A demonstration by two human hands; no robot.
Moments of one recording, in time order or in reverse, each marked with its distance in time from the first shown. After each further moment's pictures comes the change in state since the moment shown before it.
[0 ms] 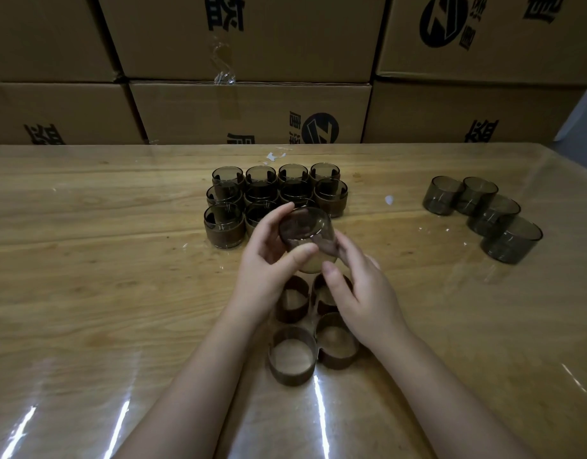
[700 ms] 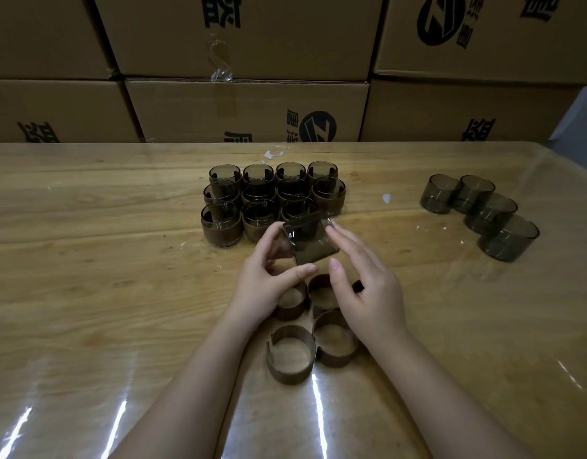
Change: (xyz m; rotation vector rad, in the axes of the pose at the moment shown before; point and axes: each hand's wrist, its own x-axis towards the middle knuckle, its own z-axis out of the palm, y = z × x) left_hand 0.003 -0.036 -0.013 0.220 -0.077 -0.034; right_hand -0.002 0.008 0.003 -0.012 0.256 -0.251
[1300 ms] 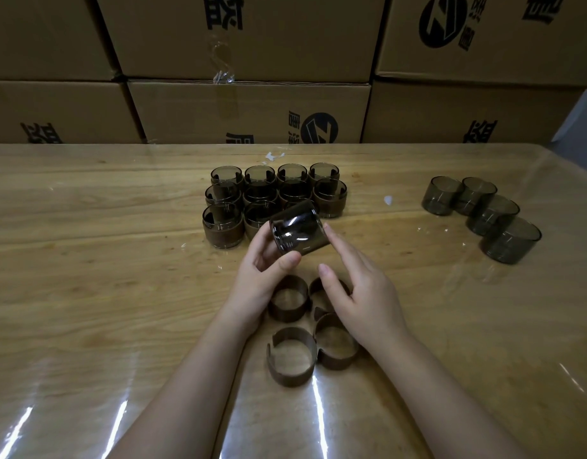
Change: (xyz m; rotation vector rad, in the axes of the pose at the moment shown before) left_hand 0.000 0.002 -0.003 -0.274 0.035 -0.118; right_hand 0.002 -0.005 -0.001 -0.056 -0.189 0.127
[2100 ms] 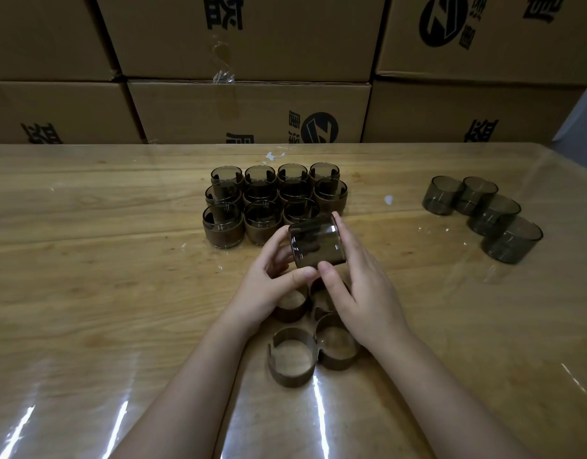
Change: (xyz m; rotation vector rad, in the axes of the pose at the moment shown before) left_hand -0.005 0.000 0.003 0.033 -0.117 -0.041; right_hand 0.004 -0.004 -0.002 -0.029 -0.093 0.083
